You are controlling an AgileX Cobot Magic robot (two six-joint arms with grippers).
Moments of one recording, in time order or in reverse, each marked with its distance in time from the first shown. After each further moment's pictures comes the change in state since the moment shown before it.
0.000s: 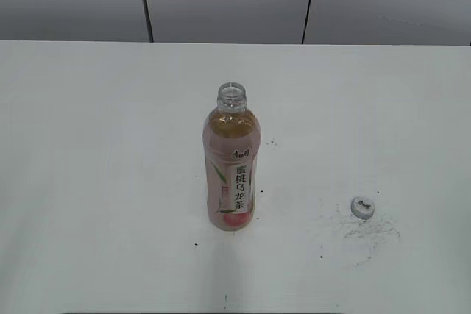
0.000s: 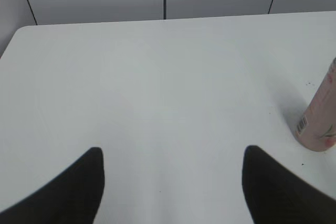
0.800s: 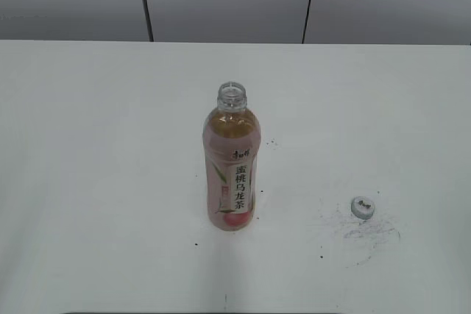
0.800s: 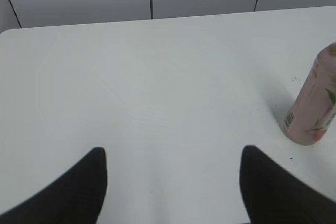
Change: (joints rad) left arm -0.046 0.000 0.001 -0.001 0.000 0.000; right arm -0.002 0.000 0.000 0.003 -0.007 0.000
